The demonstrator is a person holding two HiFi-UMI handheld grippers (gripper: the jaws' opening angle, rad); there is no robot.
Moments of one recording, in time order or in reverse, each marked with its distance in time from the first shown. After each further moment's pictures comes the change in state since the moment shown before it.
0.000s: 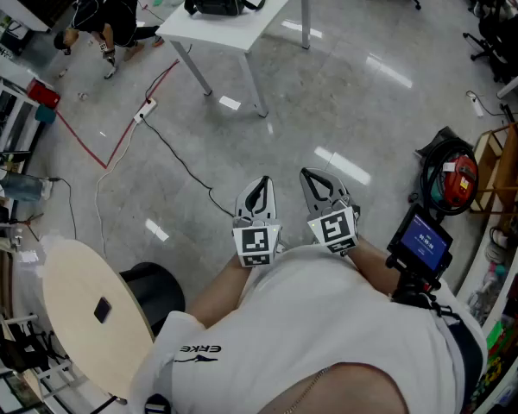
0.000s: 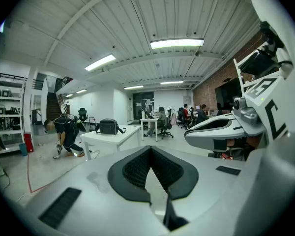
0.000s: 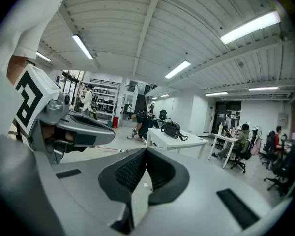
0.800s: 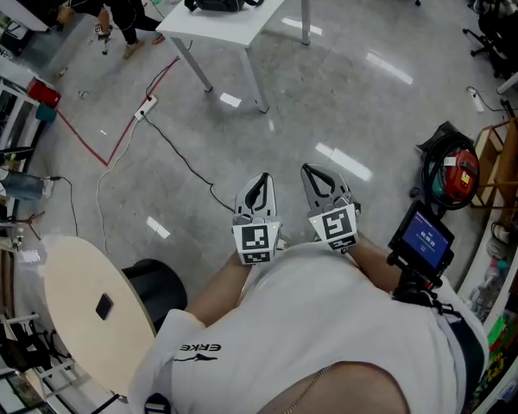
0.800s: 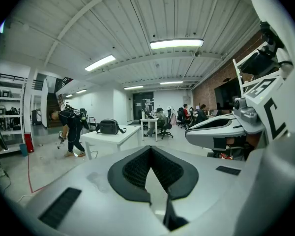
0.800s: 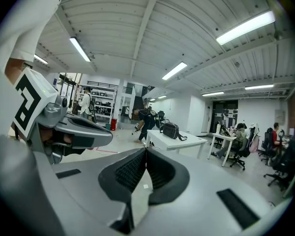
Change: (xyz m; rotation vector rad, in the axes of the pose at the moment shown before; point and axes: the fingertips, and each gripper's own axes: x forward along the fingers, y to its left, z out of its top) left arm -0.004 -0.005 -0.004 0.001 0.001 0.001; right arm -0.009 -0.005 0.004 0.034 -0.016 -0.030
